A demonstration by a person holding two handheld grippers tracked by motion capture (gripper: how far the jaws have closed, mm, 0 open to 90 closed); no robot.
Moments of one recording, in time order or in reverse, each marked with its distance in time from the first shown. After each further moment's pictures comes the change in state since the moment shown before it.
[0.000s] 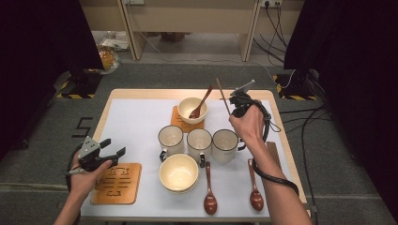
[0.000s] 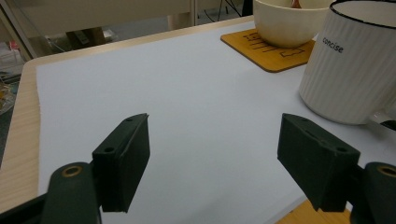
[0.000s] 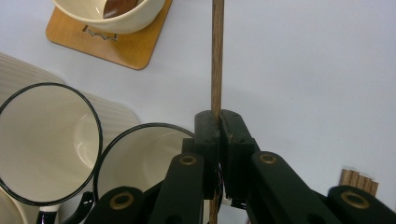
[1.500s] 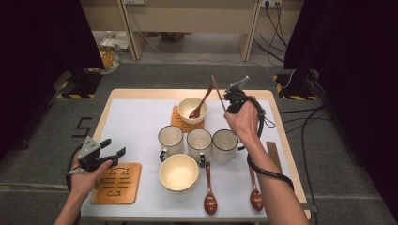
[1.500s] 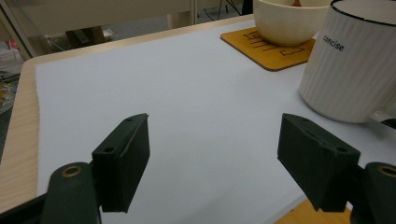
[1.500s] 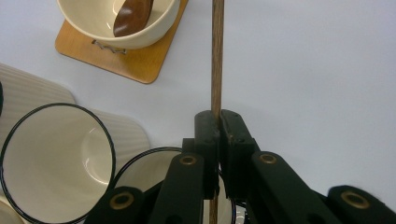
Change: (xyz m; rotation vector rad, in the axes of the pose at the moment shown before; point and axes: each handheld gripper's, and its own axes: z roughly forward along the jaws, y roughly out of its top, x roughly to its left) left arm 0.000 0.000 0.000 0.004 0.001 0.003; right arm 0.010 0.015 0.004 -0.011 0.001 -0.025
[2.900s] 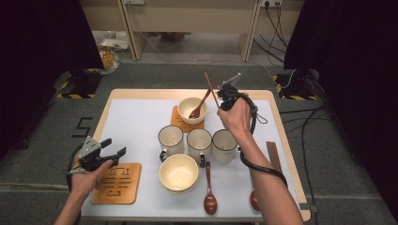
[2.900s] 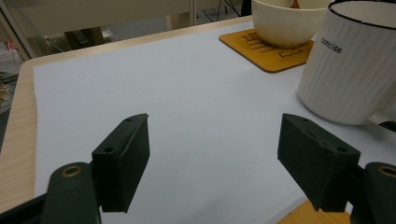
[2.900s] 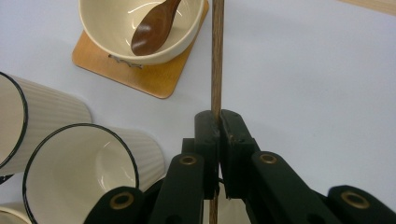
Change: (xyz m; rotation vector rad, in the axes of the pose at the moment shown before) left arm -0.001 0.001 0.001 -0.005 -0.004 -0.003; right arm 0.017 0.014 0.004 -0.014 0.008 -0.025
